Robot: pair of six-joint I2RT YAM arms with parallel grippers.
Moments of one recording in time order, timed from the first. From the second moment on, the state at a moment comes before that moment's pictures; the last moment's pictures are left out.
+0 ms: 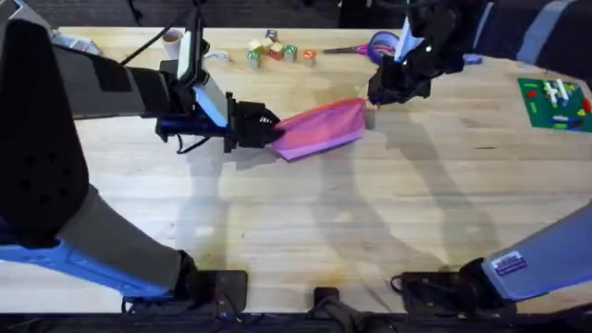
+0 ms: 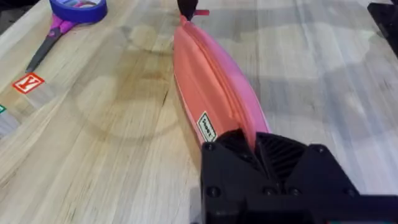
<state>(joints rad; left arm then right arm) 0.09 1.78 0.89 -0.54 1.25 1.39 0.21 1.80 1.34 -0.73 -0.03 0.37</state>
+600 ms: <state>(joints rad) 0.11 1.78 0.89 -0.56 1.24 1.39 0.26 1.62 1.34 -0.71 0.19 0.26</state>
